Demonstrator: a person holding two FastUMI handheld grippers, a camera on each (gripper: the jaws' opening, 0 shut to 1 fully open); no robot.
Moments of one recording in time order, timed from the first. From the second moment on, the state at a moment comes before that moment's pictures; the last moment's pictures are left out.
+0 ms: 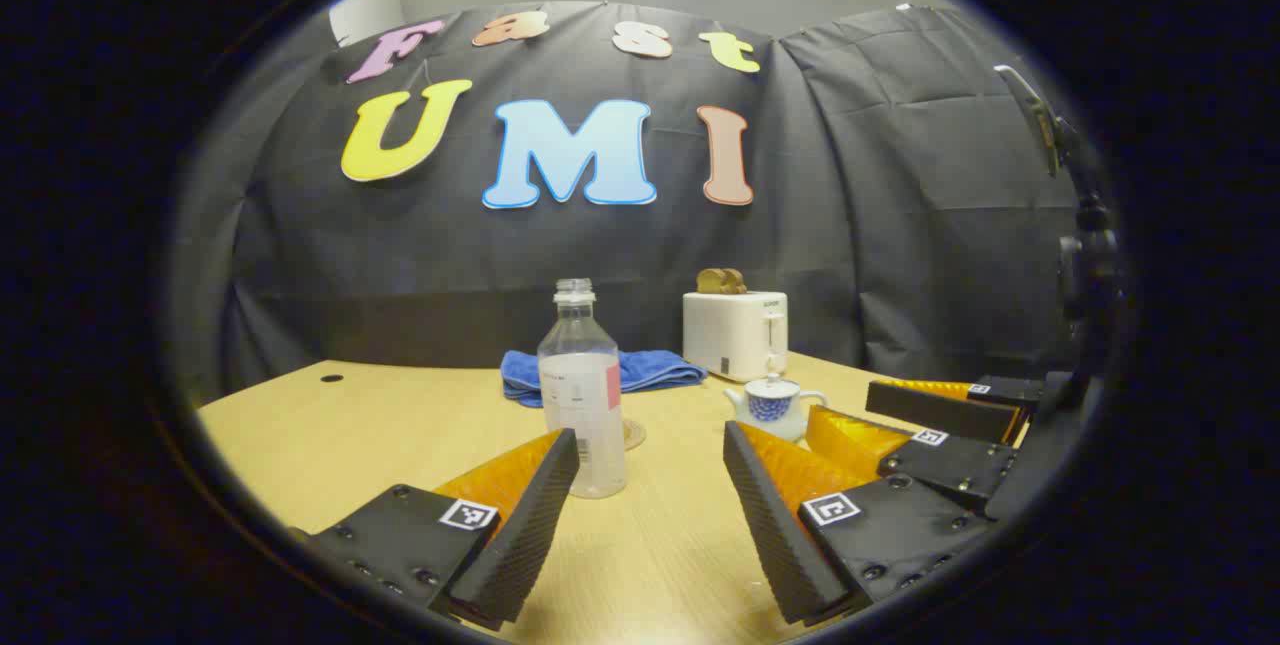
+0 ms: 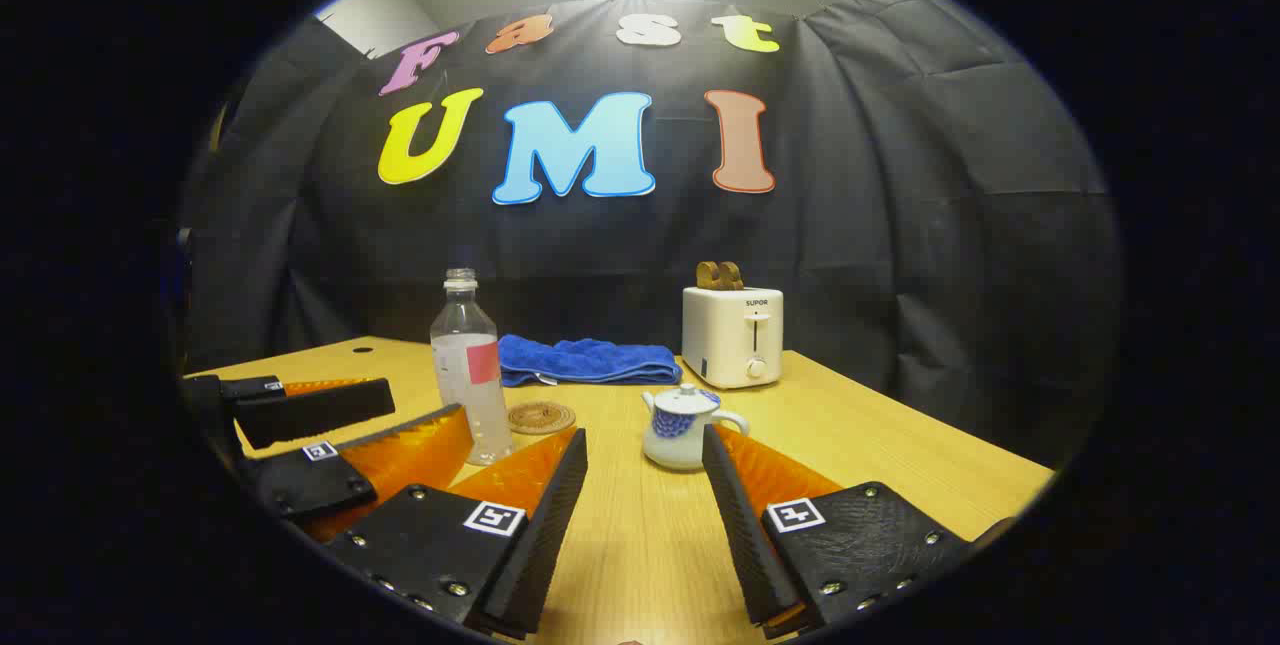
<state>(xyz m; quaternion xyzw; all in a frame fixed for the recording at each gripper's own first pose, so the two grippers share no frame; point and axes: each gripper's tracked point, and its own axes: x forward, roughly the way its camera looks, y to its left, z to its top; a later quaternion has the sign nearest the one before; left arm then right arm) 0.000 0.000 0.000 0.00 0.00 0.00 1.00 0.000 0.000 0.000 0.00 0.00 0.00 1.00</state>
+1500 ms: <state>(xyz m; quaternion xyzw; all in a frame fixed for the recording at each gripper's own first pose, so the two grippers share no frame) 0.005 0.044 0.049 0.01 -0.01 0.05 1.00 0.032 -0.029 0.097 0.00 -0.06 0.00 1.00</state>
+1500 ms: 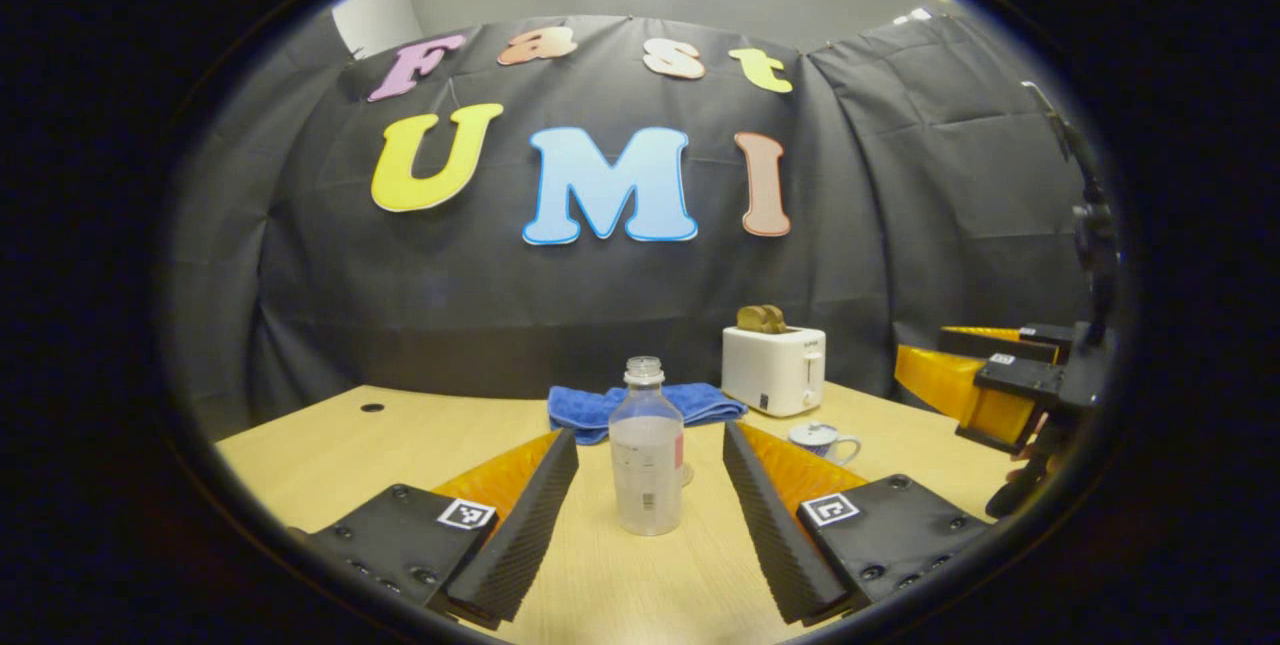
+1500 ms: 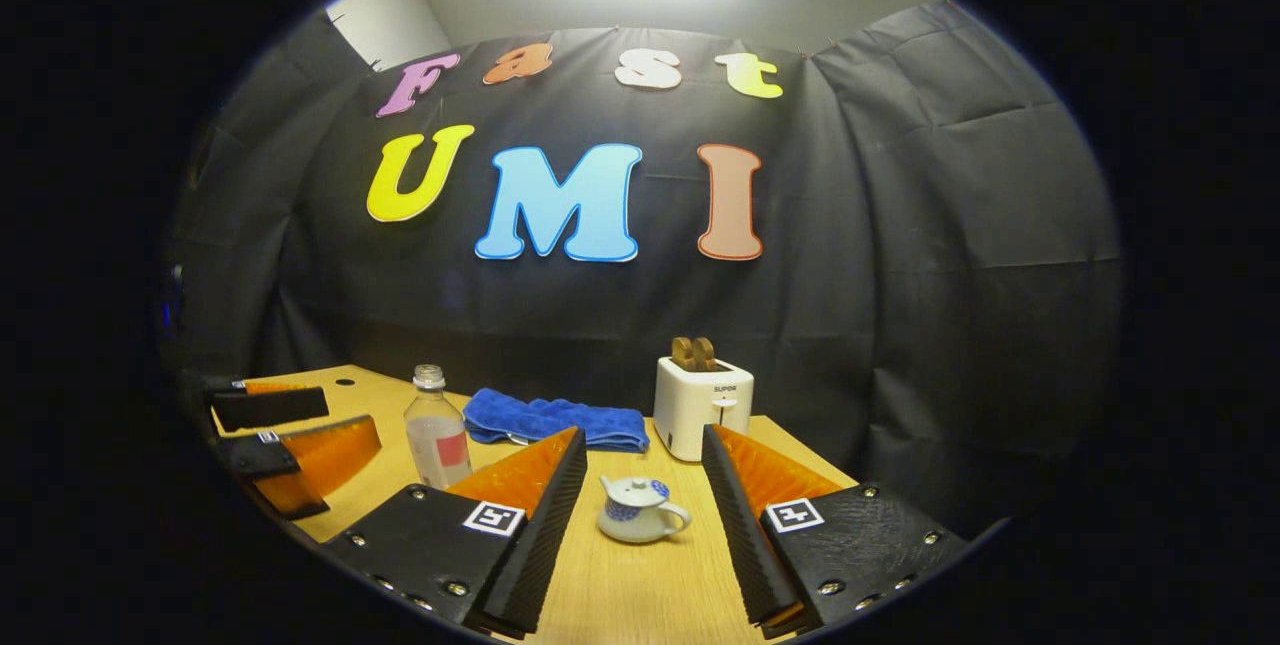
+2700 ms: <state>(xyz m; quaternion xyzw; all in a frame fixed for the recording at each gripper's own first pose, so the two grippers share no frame) 0.115 0.050 -0.005 0.00 0.02 -0.02 1.00 0.201 -0.023 0.006 0.00 0.06 -0.02 1.00</state>
